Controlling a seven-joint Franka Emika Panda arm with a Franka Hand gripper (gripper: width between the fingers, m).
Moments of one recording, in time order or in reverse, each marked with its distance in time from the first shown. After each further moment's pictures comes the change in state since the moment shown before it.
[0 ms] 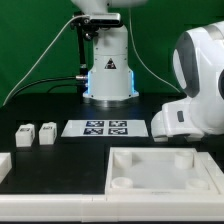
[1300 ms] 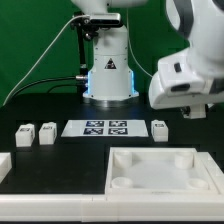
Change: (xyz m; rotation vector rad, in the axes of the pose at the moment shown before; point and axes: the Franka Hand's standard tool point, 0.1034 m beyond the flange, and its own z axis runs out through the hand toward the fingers) arm -0.038 0.009 -0.074 0.008 0.338 -0.007
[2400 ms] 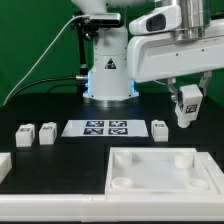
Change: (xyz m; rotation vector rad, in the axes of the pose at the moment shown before) arm 0.046 0.039 -0.103 -0.022 0.690 -0.155
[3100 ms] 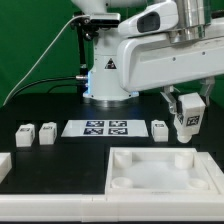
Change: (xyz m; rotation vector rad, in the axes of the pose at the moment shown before) arm 0.076 0.032 -0.003 0.016 0.046 -0.031
